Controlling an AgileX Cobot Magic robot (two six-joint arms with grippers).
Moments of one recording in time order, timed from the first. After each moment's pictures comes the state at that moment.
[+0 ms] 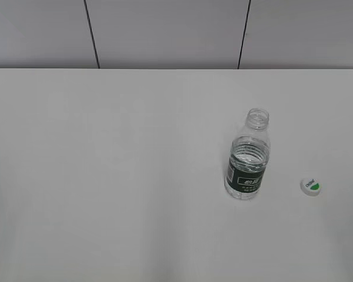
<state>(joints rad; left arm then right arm) -0.61 0.16 -0.56 0.00 1.02 -0.09 0.14 0.13 -0.52 0.16 1.04 -0.19</state>
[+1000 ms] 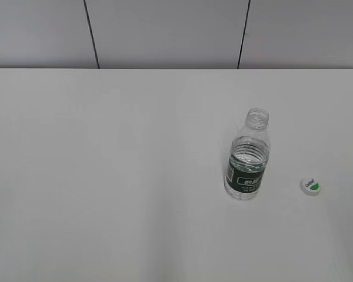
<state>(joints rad) -0.07 0.08 -0.56 0.01 1.02 -0.08 0.03 0.13 -0.52 0.18 1.03 -0.19</state>
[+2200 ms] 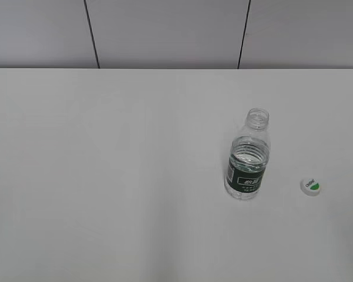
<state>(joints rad) -0.04 0.00 -0.55 0.01 1.02 -0.08 -0.04 -0.01 -0.52 0.20 1.03 -0.19</state>
